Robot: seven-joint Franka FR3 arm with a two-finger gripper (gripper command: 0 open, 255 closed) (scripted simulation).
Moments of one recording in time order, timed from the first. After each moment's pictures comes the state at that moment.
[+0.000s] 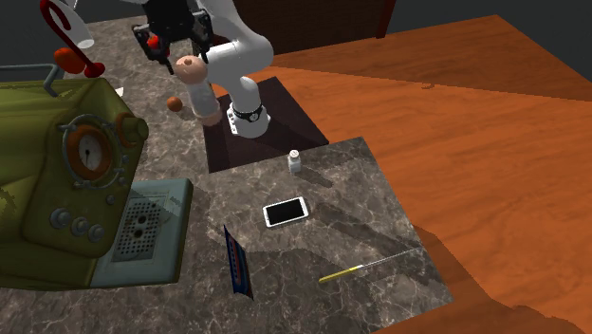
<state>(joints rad) -0.07 -0.89 -0.27 -2.18 -0.27 1.27 -0.33</state>
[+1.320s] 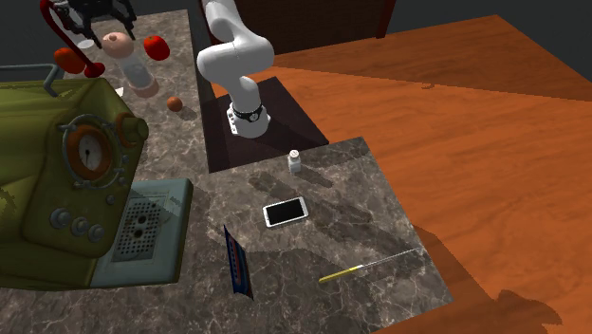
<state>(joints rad) -0.17 -1.17 -0.54 -2.14 -0.63 1.08 -0.72</state>
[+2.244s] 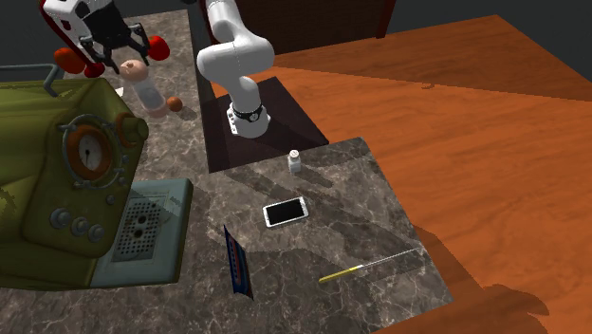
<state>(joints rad) -0.21 -1.30 -0.61 -2.36 -0.70 1.18 -0.70</state>
